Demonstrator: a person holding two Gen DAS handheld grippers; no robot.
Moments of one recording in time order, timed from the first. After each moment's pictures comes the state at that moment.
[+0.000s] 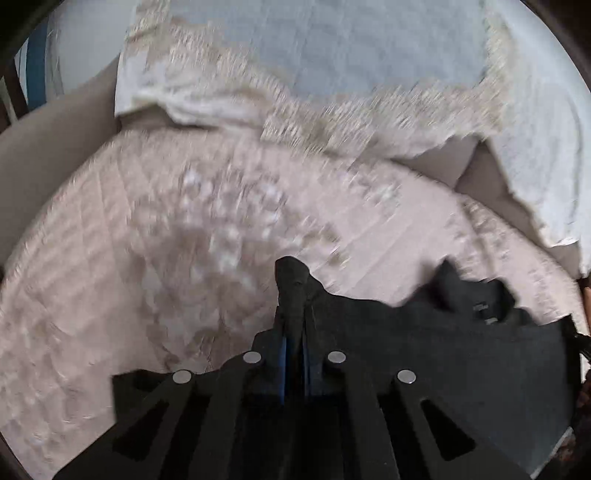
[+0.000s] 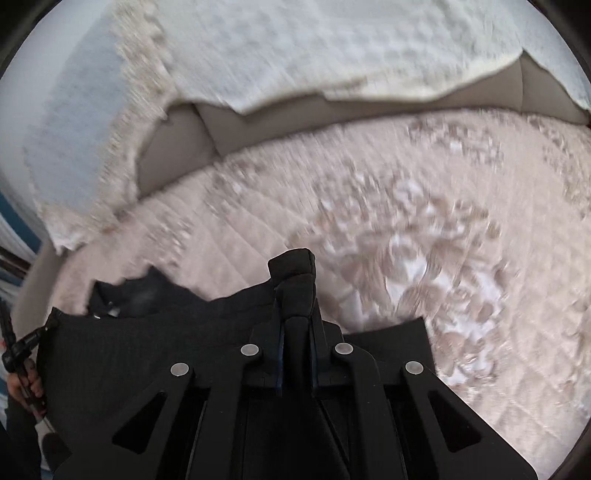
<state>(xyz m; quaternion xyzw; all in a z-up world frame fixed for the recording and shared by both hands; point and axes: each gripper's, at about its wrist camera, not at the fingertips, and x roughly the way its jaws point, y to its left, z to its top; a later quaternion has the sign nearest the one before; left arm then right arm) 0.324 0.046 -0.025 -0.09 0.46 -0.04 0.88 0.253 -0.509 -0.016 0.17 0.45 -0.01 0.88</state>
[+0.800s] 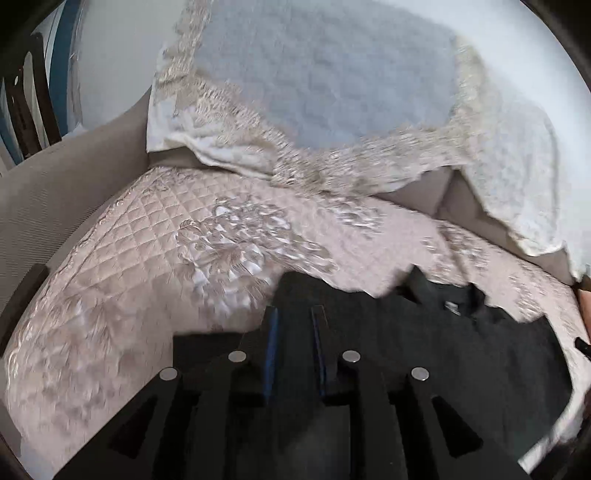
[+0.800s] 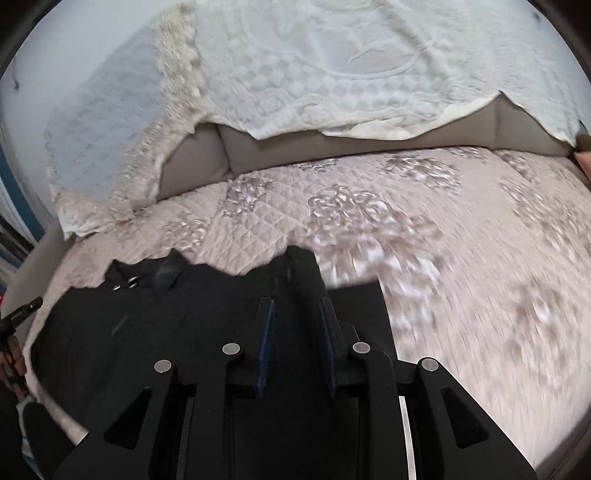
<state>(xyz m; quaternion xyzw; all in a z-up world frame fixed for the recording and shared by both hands) 0.228 0.066 0.034 -0.09 0.38 -0.05 0.92 0.123 -0.489 0.038 0.13 0.39 -0.03 0.91</state>
